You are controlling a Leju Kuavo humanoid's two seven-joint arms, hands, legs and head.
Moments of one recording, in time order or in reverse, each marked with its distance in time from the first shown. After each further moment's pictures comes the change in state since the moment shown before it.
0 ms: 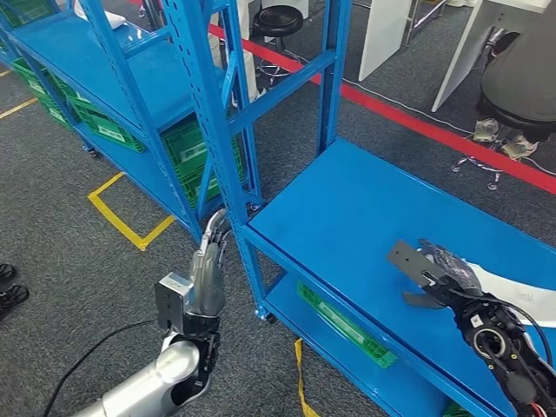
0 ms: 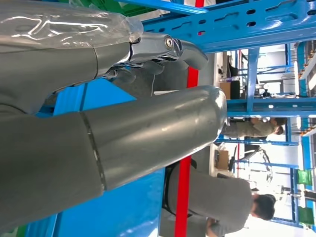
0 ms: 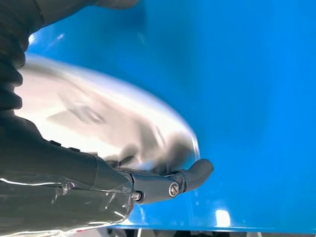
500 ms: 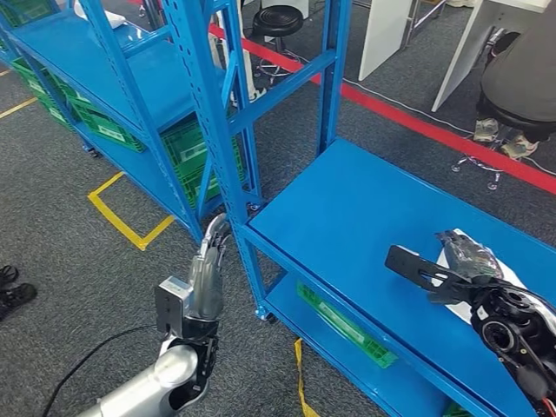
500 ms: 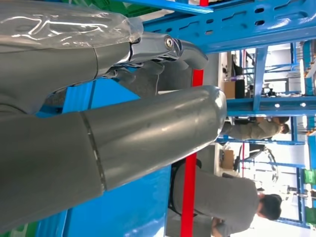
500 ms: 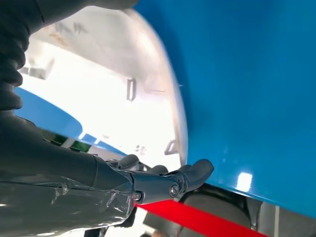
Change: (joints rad) left arm 0.018 0.006 0.000 -0.006 -0.010 -0.001 0.010; right arm -0.068 -0.053 0.048 -0.120 0.239 0.240 0.168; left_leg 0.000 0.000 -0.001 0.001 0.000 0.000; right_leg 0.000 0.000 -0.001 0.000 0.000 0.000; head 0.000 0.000
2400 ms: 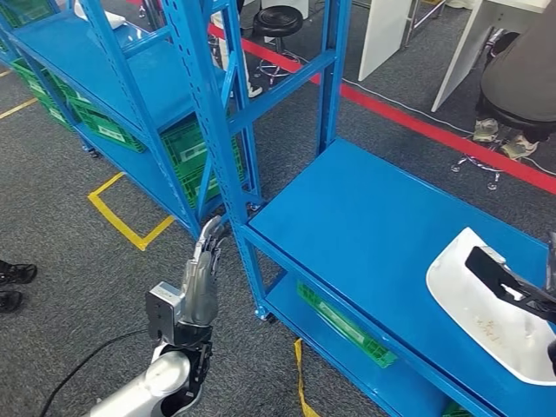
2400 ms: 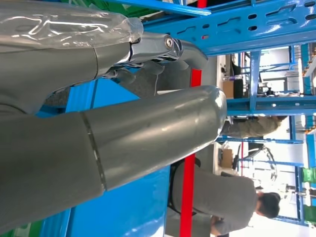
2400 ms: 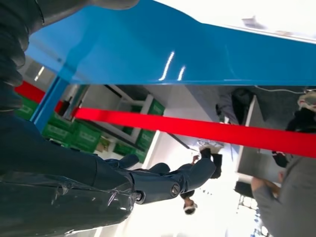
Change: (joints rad) left arm 0.045 0.017 0.019 -0.061 -0.033 -0.008 0.024; right arm 0.219 -0.170 -0.309 -0.257 0.299 -0.034 0.128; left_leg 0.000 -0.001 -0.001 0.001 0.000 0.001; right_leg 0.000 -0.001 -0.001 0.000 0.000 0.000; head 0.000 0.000
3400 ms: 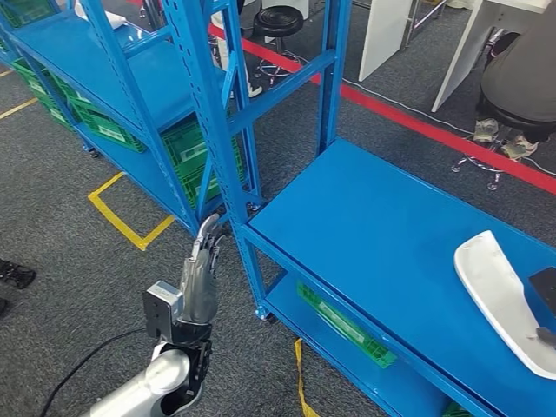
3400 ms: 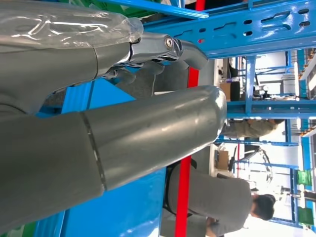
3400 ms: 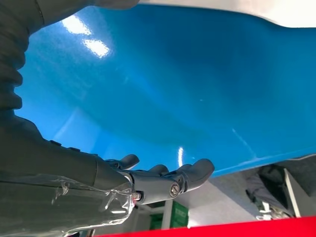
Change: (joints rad) left arm -0.006 0.001 0.000 -0.003 0.018 0.007 -0.016; right arm 0.154 -0.002 -0.239 0.257 -0.403 -0.299 -0.174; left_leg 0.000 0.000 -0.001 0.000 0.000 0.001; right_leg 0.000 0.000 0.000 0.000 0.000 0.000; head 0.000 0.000
